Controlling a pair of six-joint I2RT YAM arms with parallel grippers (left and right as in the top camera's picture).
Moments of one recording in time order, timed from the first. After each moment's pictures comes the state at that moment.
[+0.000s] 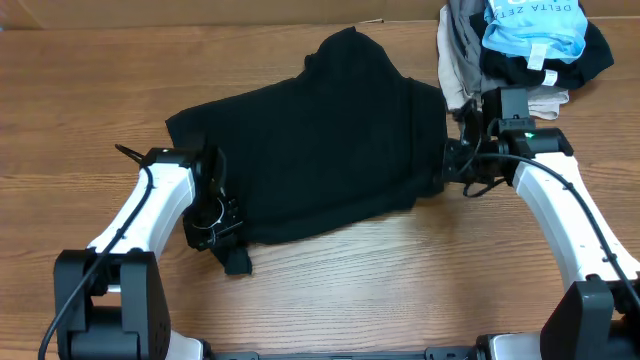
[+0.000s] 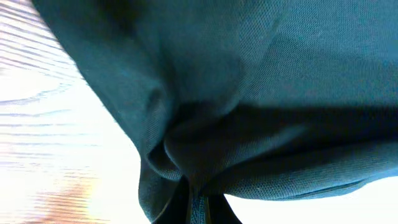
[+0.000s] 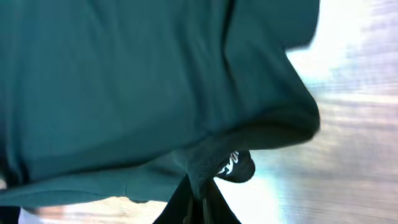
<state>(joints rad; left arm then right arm) -0.05 1.66 1.04 -1.11 0.20 -0.44 0.06 1.57 1.18 -0.81 -0.32 0.19</state>
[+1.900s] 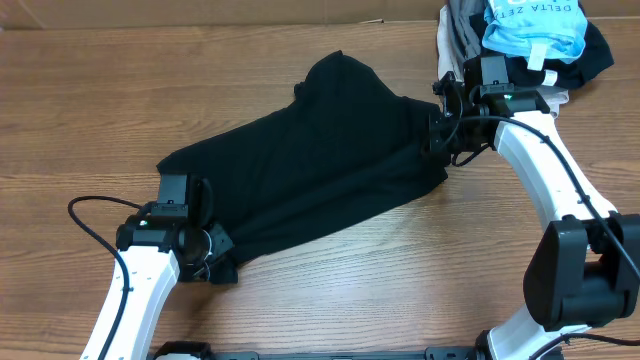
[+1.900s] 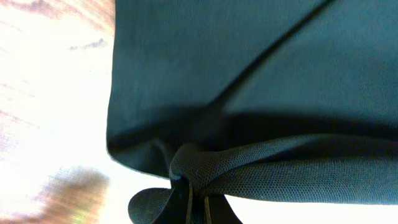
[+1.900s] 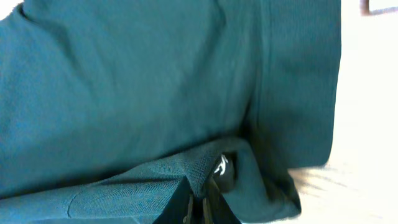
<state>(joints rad) -0.05 1.20 0.76 -0.95 0.06 -0.69 0.09 1.81 1.41 -0.82 -0.31 0.06</state>
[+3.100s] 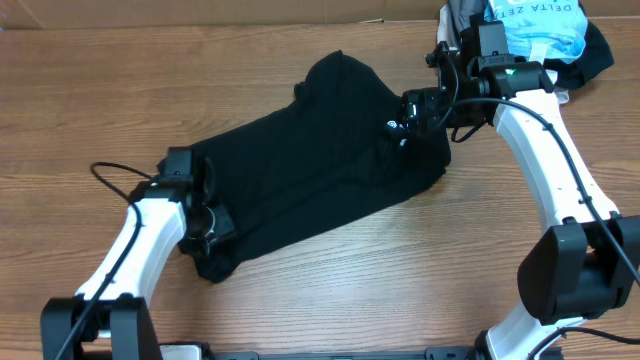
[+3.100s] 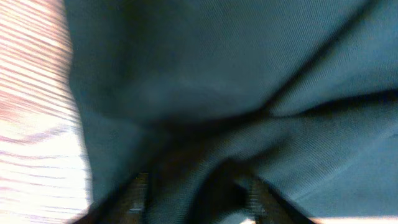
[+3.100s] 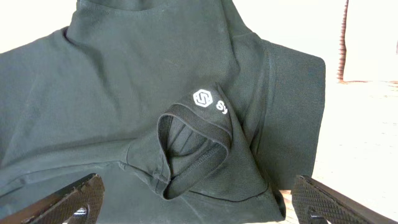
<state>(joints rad) -0.02 1.50 0.84 -0.83 0.10 -0.48 0.12 1.85 1.64 -0.97 -0.27 0.00</state>
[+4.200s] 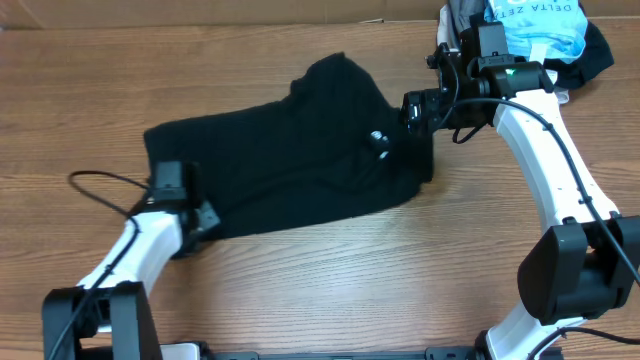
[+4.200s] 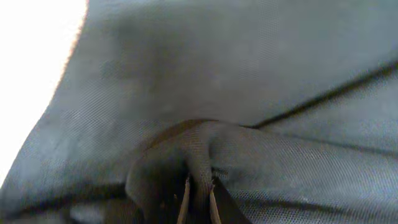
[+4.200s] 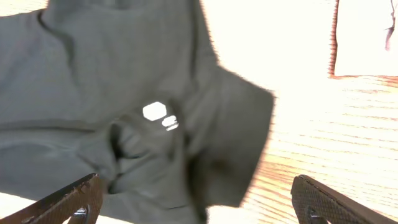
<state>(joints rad) 0.10 1.53 0.69 -0.44 -0.16 -0.49 0.12 1.85 1.64 -0.98 -0.25 0.00</state>
